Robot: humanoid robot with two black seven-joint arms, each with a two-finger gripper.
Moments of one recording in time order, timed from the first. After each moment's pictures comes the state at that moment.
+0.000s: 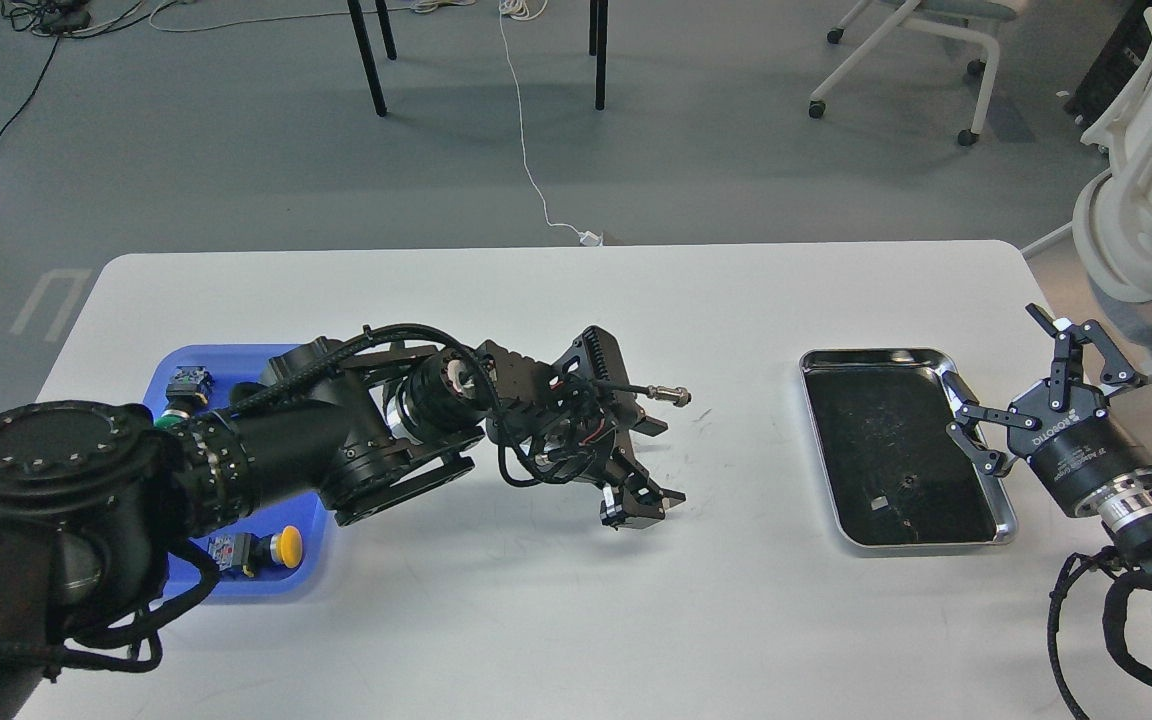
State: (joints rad) left arm -1.03 0.00 -0.05 -0.78 2.18 -0.18 -0.49; right arm 0.23 -0.72 0.70 1.15 0.06 0.41 0.49
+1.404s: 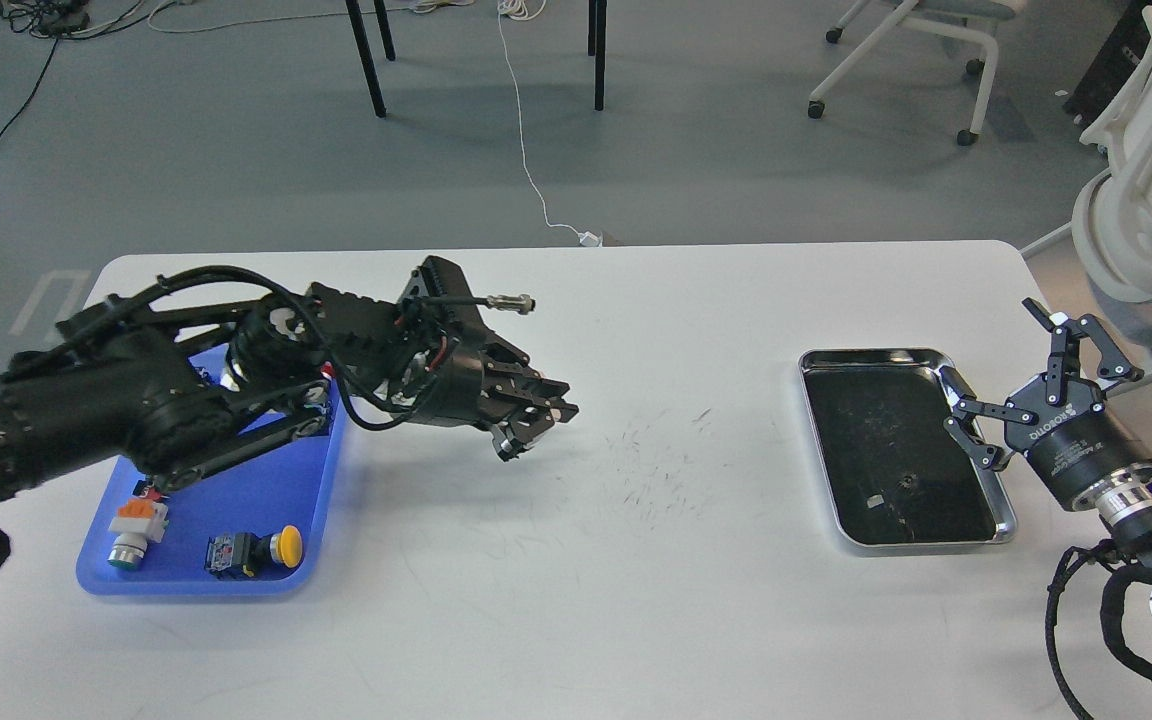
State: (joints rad) left arm -1.07 0.57 -0.08 -1.22 1.95 -0.19 -0.49; right arm 0.25 -0.72 0.69 1.15 0.05 0.41 0.49
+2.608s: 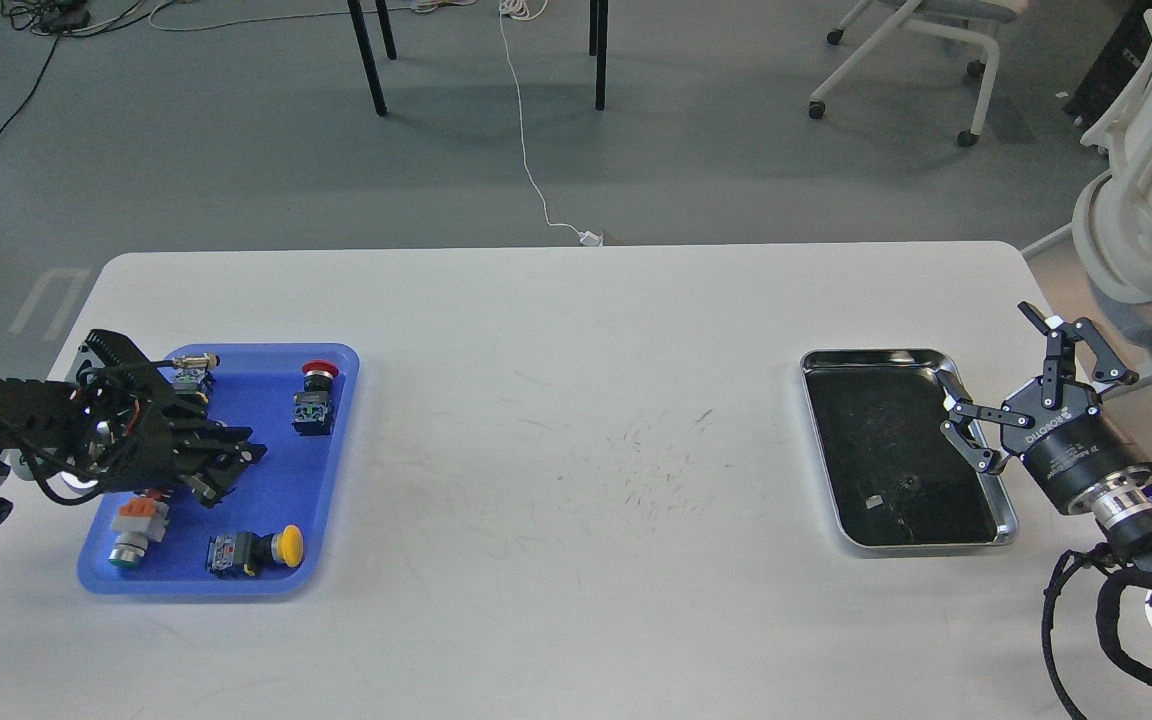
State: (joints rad) left arm -0.72 0.80 -0.27 -0.98 2.16 -0.16 -0.49; right arm 0.24 -0.71 0.69 1.14 0.05 0.41 0.49
